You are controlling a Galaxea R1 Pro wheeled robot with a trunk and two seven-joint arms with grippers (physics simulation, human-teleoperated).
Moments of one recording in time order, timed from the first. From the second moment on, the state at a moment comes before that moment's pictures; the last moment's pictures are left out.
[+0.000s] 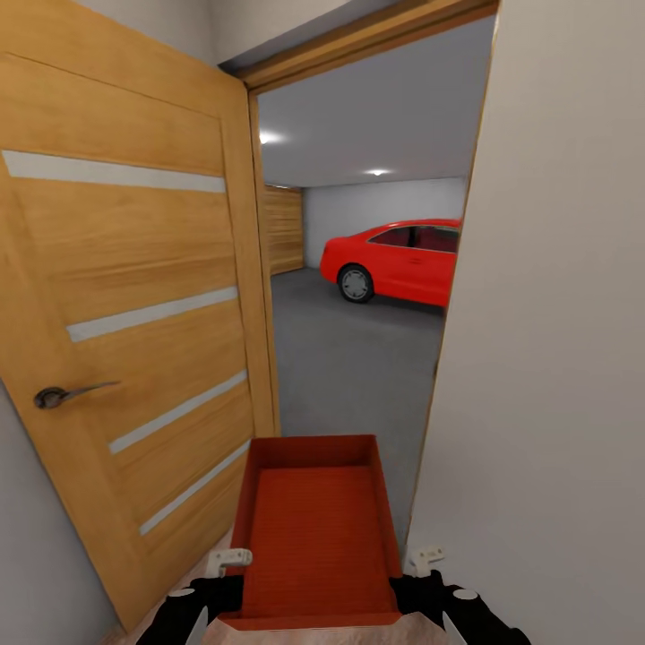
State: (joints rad) left arm -0.32 -0.07 0.07 -0.70 -0.02 0.34 -0.04; right arm -0.47 0.01 0.02 -0.35 0.07 0.06 0.26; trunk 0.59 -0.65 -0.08
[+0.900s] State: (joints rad) left arm -0.32 -0.06 0.07 -0.70 -0.02 0.34 -0.04; right arm -0.47 0.01 0.02 -0.35 0.07 0.06 0.26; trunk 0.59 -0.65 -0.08
